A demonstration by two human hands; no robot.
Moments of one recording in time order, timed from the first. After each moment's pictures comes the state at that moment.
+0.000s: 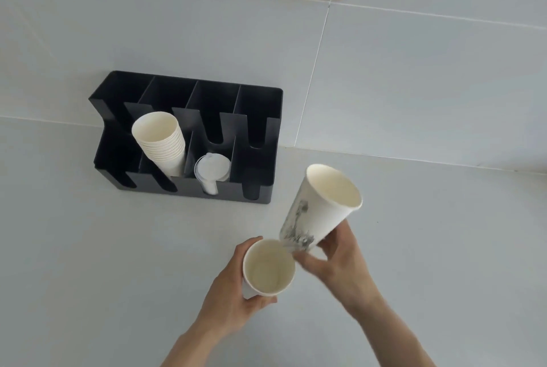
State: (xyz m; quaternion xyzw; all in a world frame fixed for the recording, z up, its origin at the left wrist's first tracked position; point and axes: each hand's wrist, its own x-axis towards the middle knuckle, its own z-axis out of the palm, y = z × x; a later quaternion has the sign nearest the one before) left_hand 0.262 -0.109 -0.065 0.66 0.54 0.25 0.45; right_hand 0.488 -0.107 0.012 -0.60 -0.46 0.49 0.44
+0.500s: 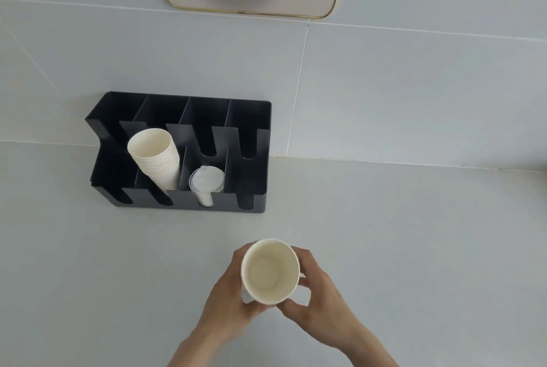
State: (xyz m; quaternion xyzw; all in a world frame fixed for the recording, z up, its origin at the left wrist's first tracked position) left_hand 0.267 -0.109 -0.051 0.66 0.55 0.23 0.46; right_hand 0.466 -0.148 0.006 -0.60 -0.60 0.44 0.30
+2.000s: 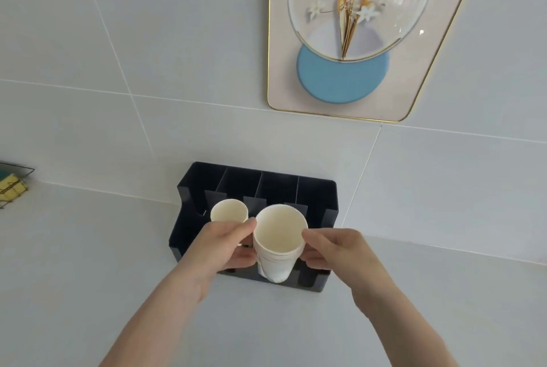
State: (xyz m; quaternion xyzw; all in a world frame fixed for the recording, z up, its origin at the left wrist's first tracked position) left_hand 0.150 0.031 0.157 0.44 0.59 0.35 0.58; right_hand 0.375 0.003 0.165 -0.62 -0.47 0.51 0.37
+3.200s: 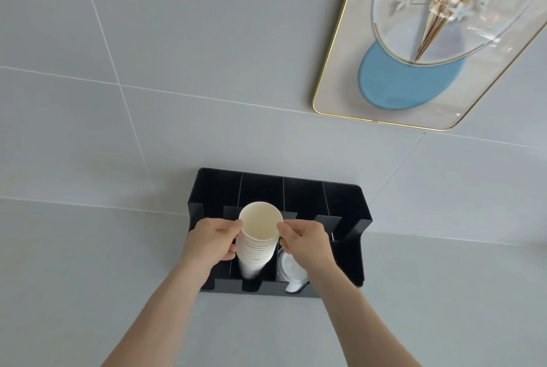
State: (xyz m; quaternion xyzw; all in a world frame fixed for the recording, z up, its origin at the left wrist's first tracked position) left_hand 0.042 0.170 0.072 0.46 0.65 0.30 0.52; right_hand 0.237 0.137 0.073 -0.74 -0.44 0.37 0.34
